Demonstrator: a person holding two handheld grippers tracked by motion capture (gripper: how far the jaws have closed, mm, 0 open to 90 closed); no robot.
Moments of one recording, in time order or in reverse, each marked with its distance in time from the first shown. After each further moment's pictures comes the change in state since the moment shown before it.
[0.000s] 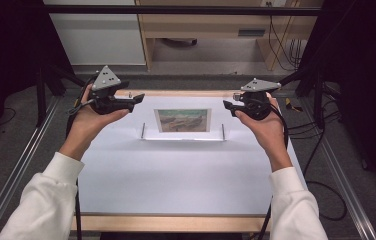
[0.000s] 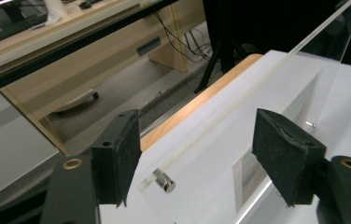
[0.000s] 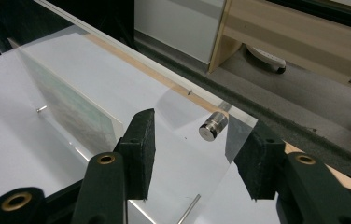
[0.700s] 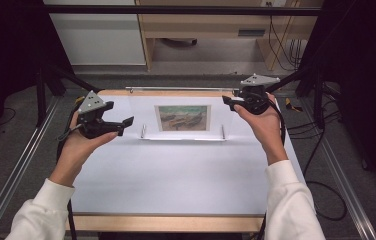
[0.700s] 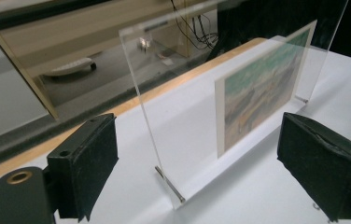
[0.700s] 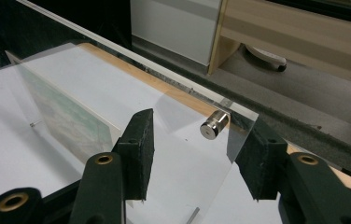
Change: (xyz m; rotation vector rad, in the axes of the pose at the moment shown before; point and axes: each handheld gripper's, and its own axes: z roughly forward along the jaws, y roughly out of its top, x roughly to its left) left arm -0.011 -0.066 -0.019 0.064 0.003 -0.141; right arm -0.011 0.005 0.014 -0.012 -0.002 0.052
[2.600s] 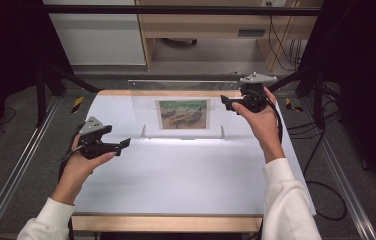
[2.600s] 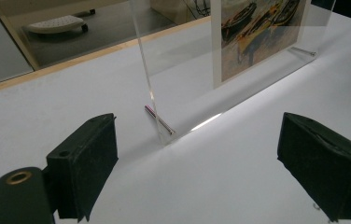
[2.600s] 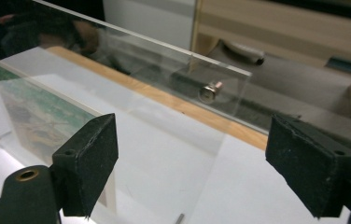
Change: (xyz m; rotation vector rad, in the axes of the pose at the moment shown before) left arm -0.003 -0.067 0.008 0.076 -0.012 -0.094; right arm -0.005 -0.004 0.012 -0.004 -0.103 0.044
